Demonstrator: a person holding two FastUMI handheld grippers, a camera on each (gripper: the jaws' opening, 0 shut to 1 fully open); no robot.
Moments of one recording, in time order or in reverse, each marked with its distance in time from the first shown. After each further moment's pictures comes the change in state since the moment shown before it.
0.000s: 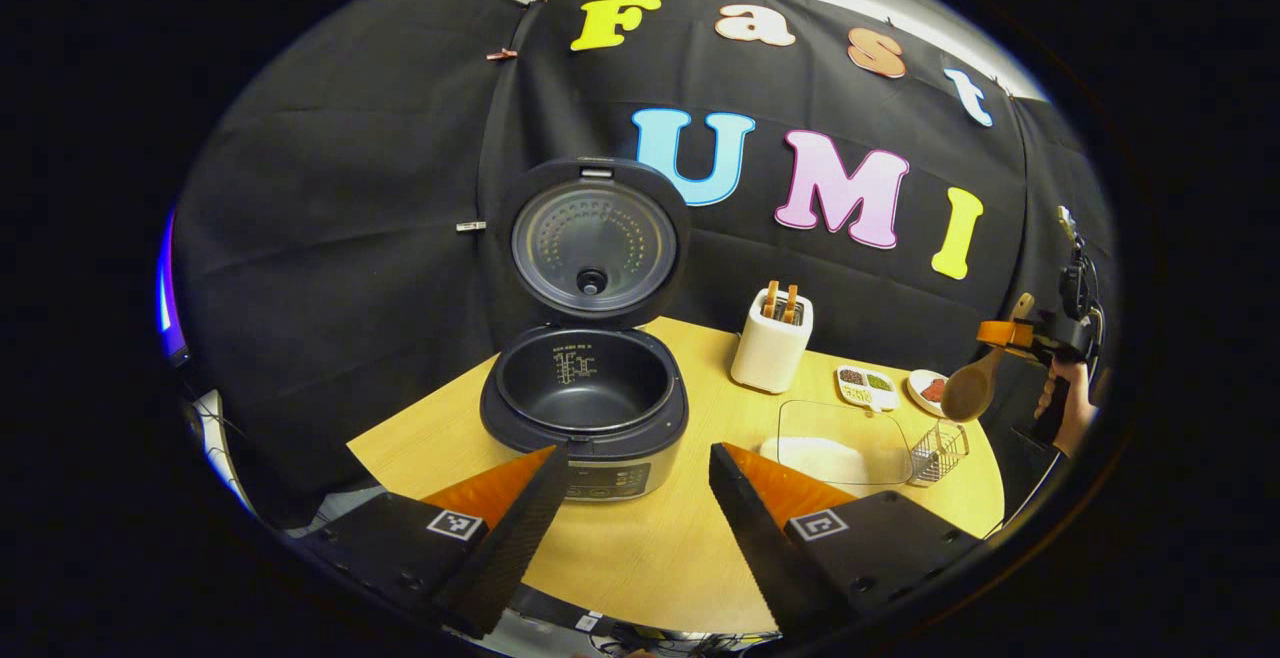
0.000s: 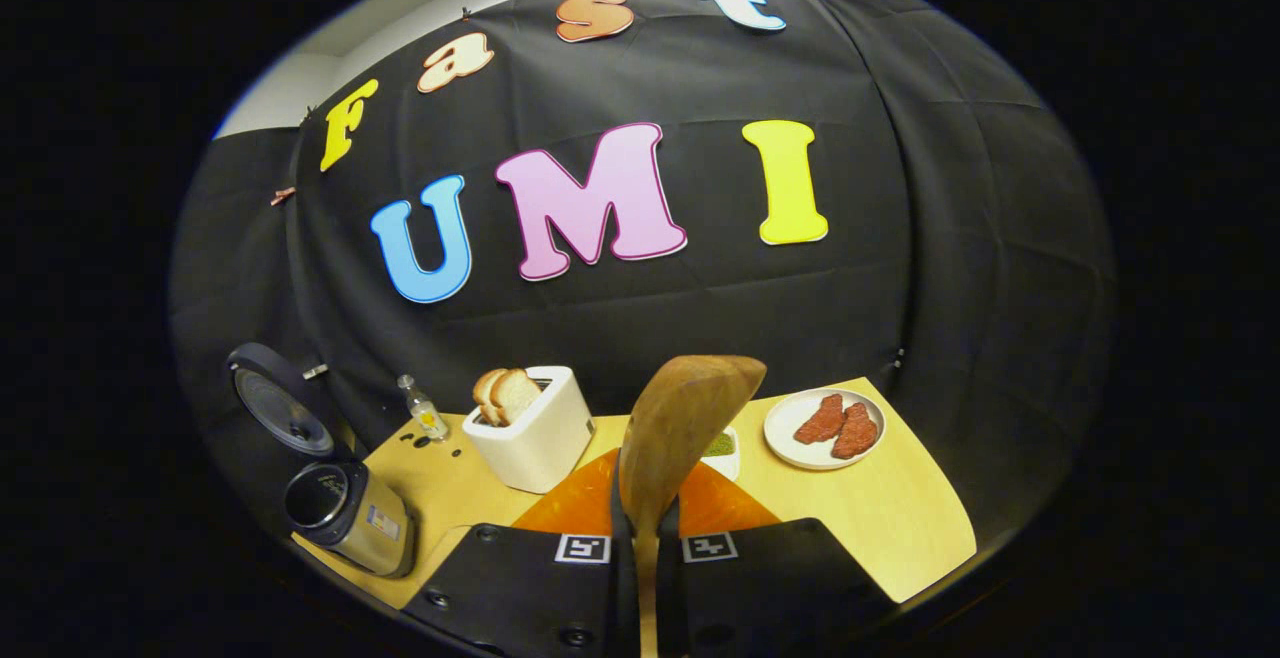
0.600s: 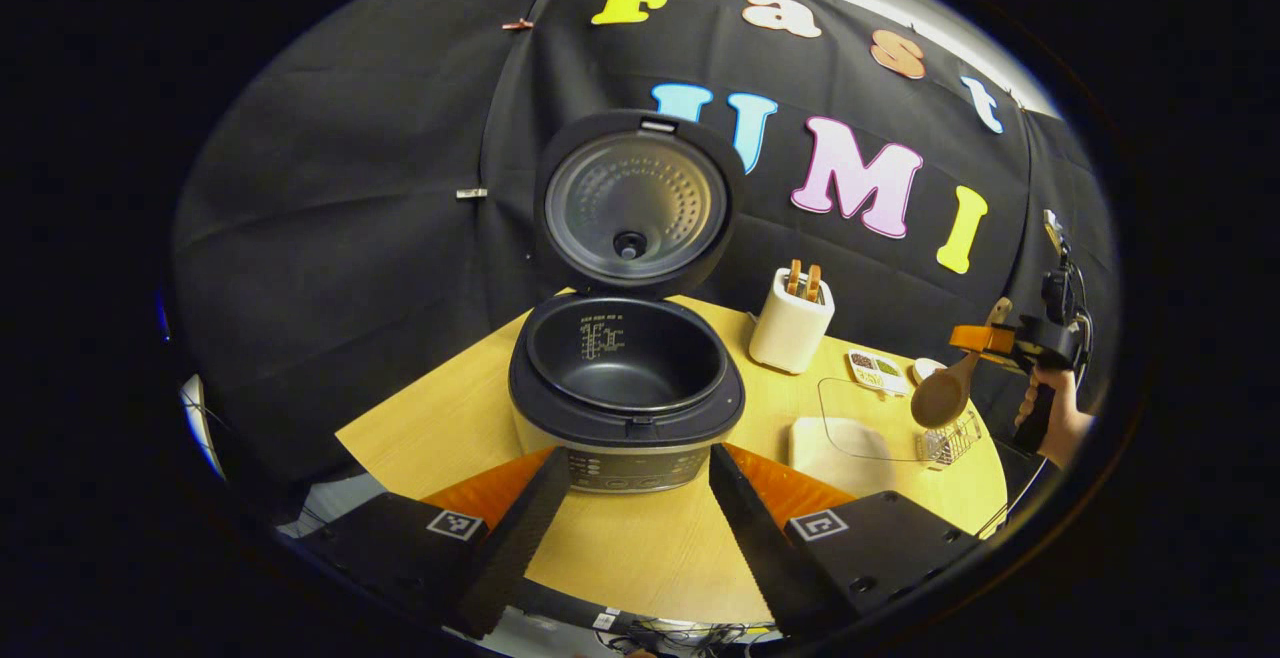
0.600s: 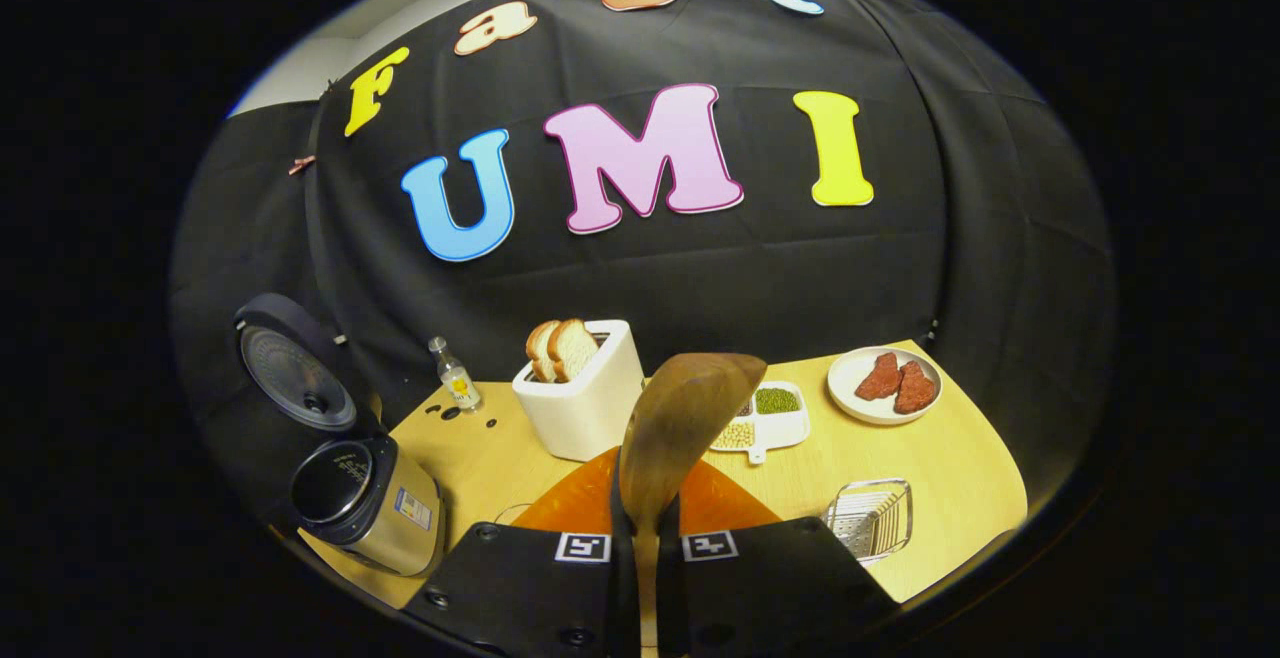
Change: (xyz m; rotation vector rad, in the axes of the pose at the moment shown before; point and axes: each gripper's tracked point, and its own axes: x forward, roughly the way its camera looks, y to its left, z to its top) left arm 0.035 0.063 -0.037 -0.041 0.073 -0.049; right arm 0.017 0.072 -0.089 -0.031 0.105 0.015
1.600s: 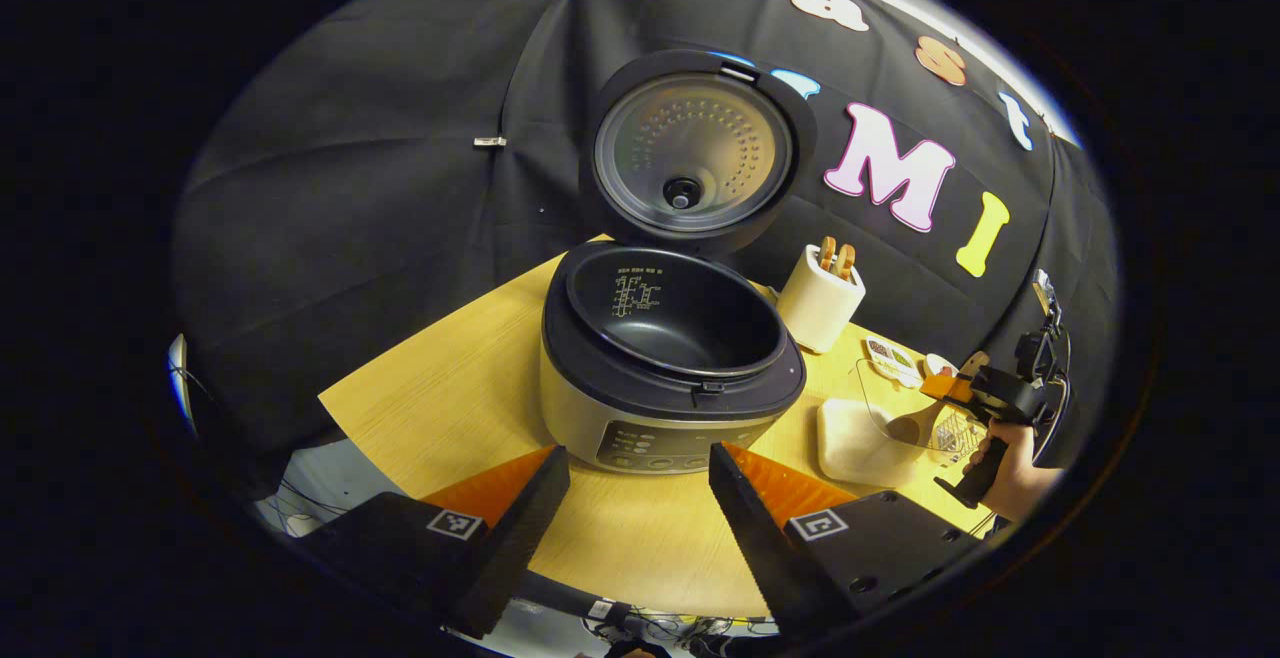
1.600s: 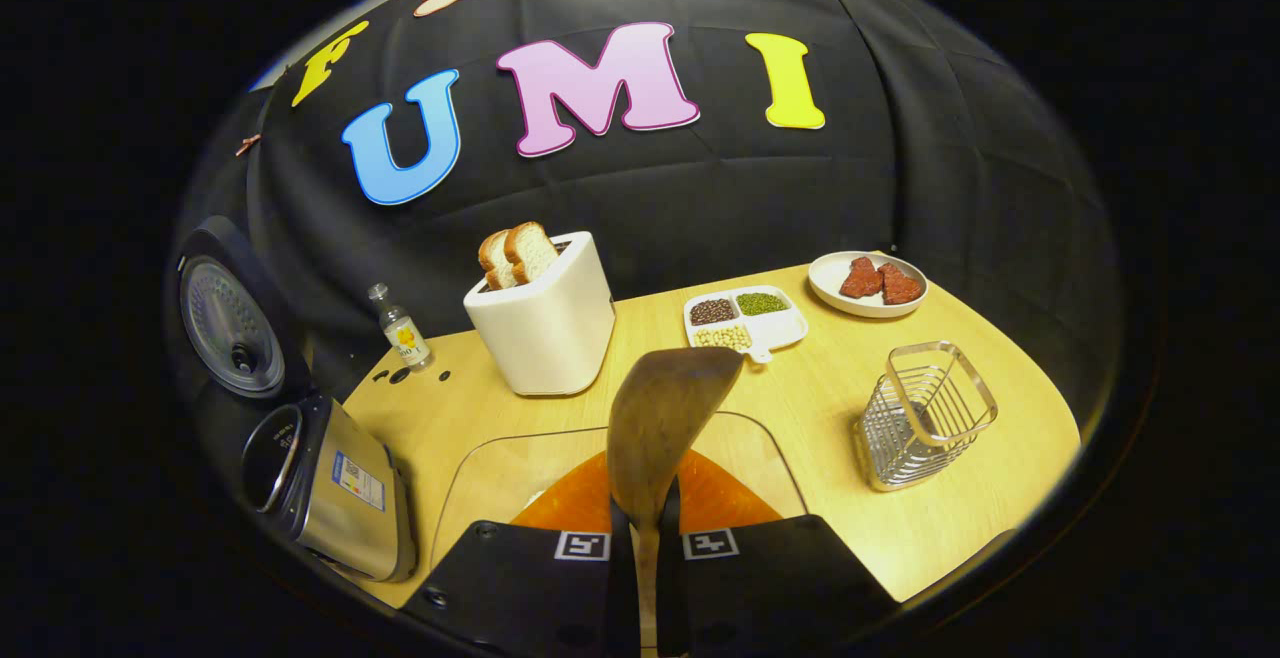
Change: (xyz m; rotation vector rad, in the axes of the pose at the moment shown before) left arm 0.024 0.041 -0.029 -0.087 0.092 -0.012; right arm 0.028 0.029 -0.106 0.106 0.103 -0.162
